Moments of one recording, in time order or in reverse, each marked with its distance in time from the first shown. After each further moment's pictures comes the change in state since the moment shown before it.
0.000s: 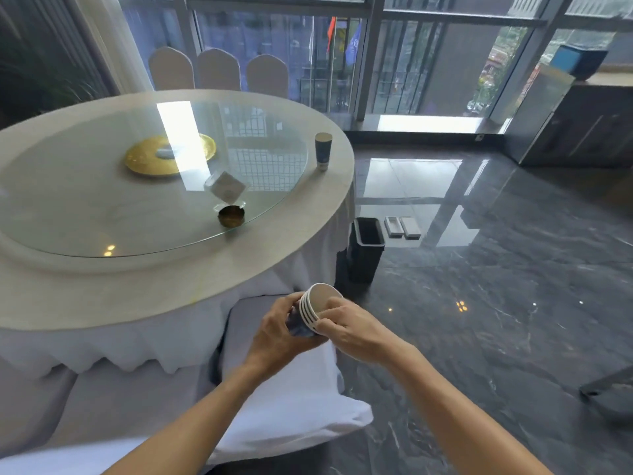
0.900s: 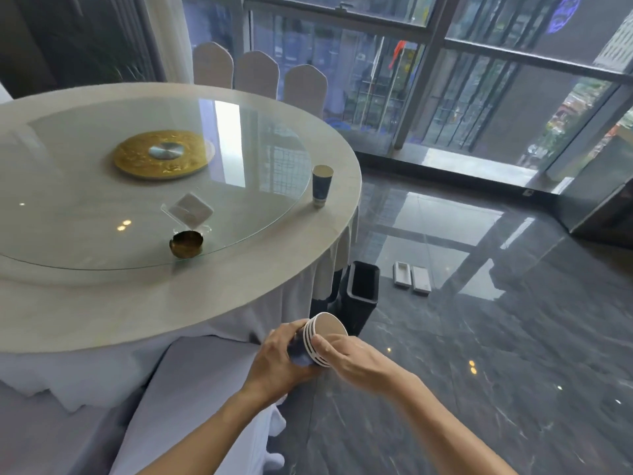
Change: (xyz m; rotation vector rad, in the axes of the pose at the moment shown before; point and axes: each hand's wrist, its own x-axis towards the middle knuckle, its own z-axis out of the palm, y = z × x) left_hand 0.218 0.052 0.177 0.047 0.123 -0.145; right_hand 0.126 0.186 -0.211 -0.017 -0.270 -0.018
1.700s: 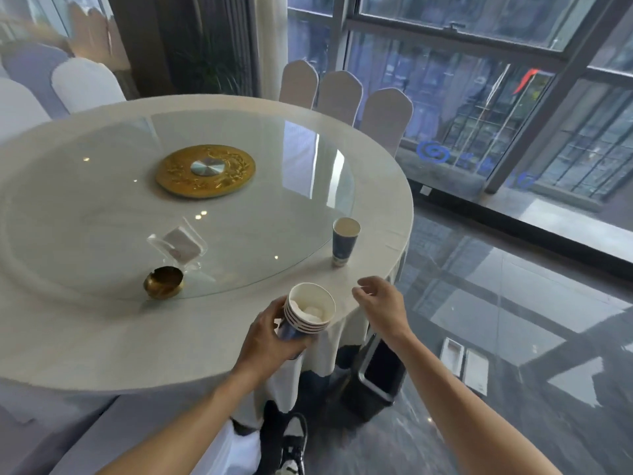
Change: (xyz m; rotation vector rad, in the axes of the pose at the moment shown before) left_hand 0.293 0.053 0.049 -0.156 0.394 -0.222; right_hand 0.303 0.147 -0.271 0.314 0.431 -0.004
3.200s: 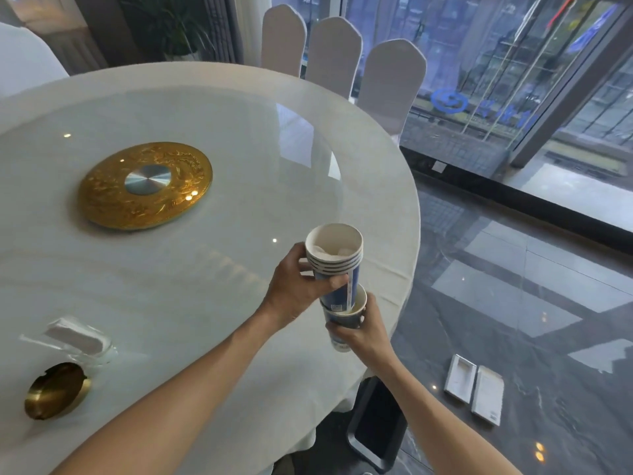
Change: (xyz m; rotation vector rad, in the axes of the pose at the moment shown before) left_hand 0.374 0.100 0.112 -0.228 -0.040 -0.052; right_hand 0.296 0.065 0.007 0.275 -0.173 0.021
